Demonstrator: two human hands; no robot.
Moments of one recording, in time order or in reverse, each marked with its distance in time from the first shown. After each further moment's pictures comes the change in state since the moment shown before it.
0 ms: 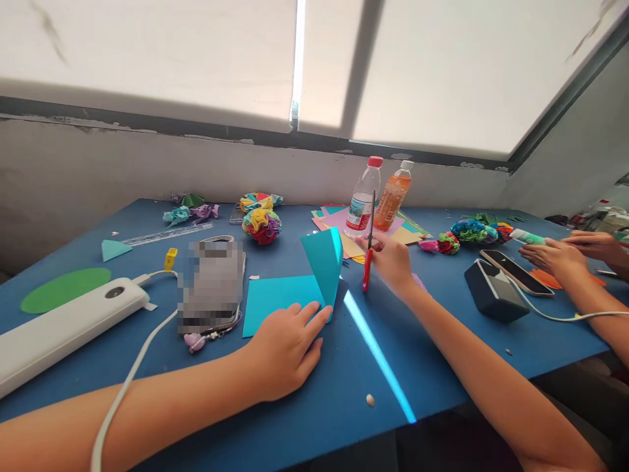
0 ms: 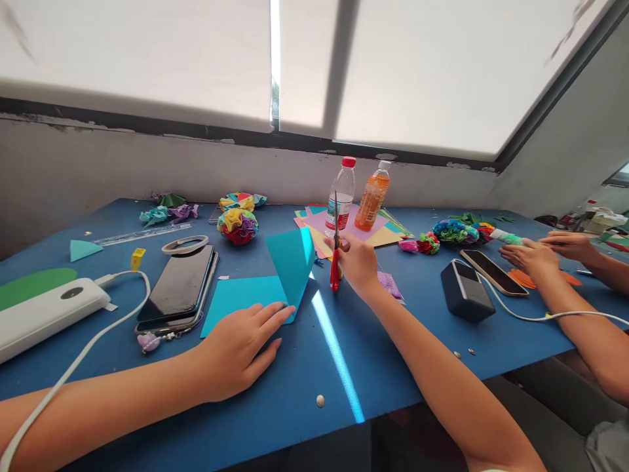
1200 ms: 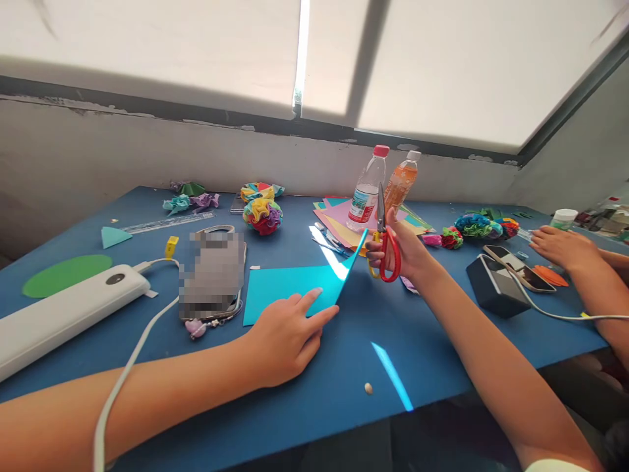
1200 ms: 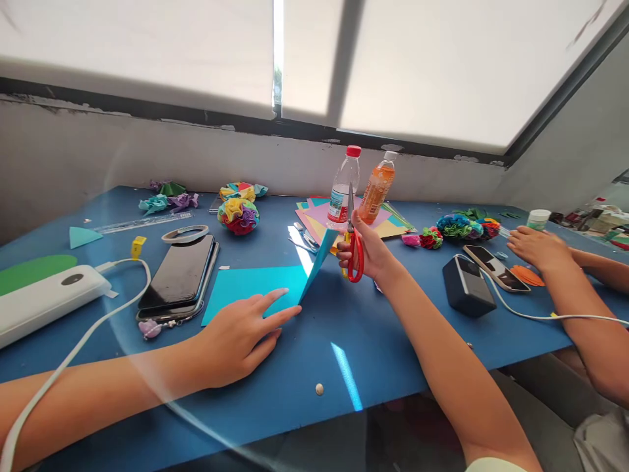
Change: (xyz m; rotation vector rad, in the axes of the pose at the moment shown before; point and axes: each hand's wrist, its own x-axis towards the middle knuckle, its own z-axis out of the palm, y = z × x) left_hand -0.003 -0.002 0.003 0.034 0.085 0.036; right_hand 0.014 -0.003 -0.028 1.108 -0.629 0.598
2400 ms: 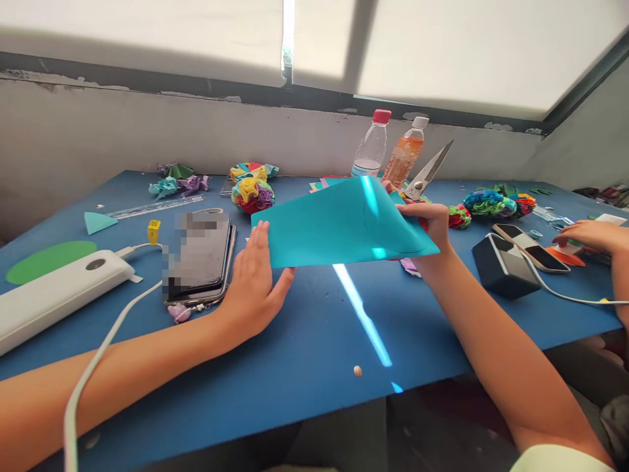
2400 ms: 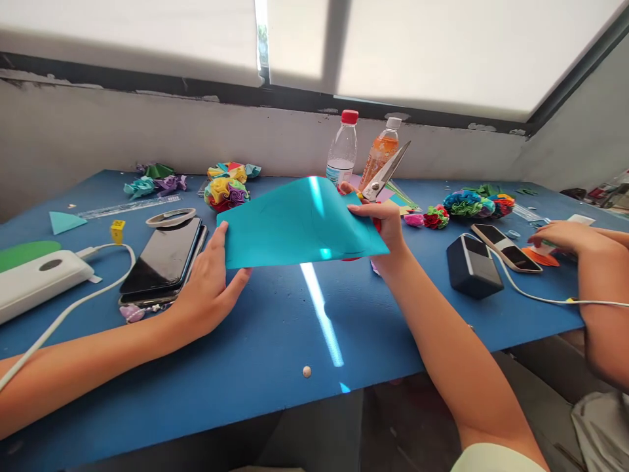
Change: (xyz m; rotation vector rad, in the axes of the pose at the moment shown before) left_hand 0.014 -0.019 0.005 -0.300 0.371 -0.525; right_hand -0.012 -0.005 -0.005 -0.022 -0.029 -0.524
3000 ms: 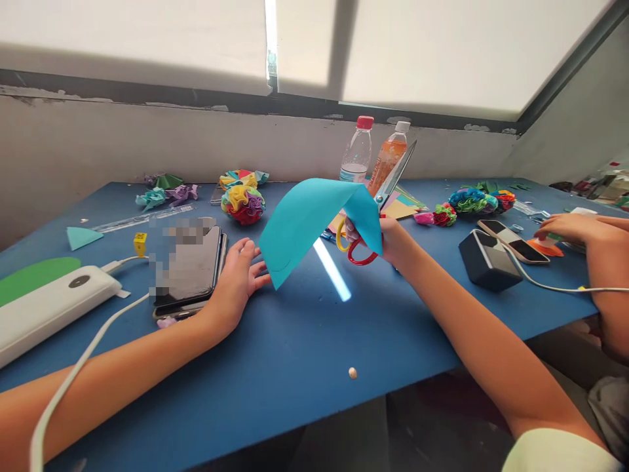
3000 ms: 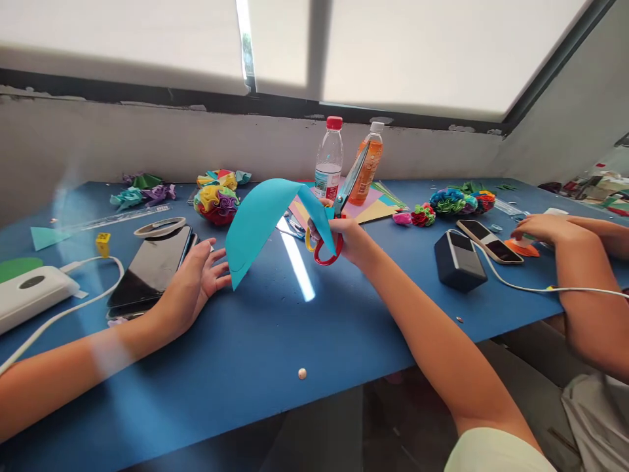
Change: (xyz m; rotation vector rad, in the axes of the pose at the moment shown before) left_hand 0.023 -0.006 0.004 -1.259 0.070 -0.433; right_hand 0.008 0.026 0.004 -0.015 -0.292 0.114
